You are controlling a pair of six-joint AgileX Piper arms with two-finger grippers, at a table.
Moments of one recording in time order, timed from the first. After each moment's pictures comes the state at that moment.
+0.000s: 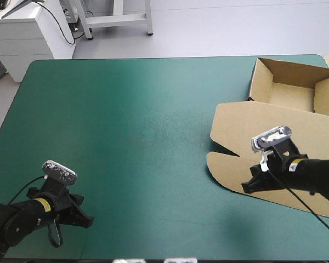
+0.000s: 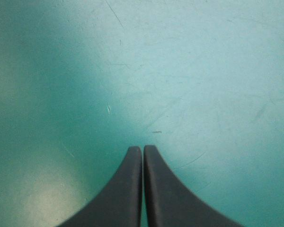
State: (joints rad) left arm -0.32 0.70 -0.62 -0.10 0.97 0.18; right arm 0.19 0.92 -0.92 0.29 1.03 -0.34
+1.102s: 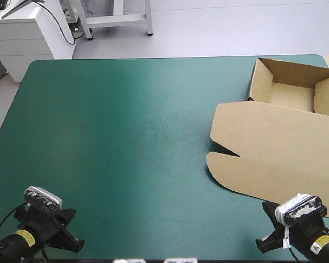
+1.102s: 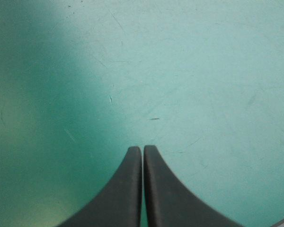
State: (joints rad) left arm -0.32 0.37 -0.50 -0.10 0.99 0.18; right arm 0.19 0.25 -0.45 0.31 0.84 -0.36
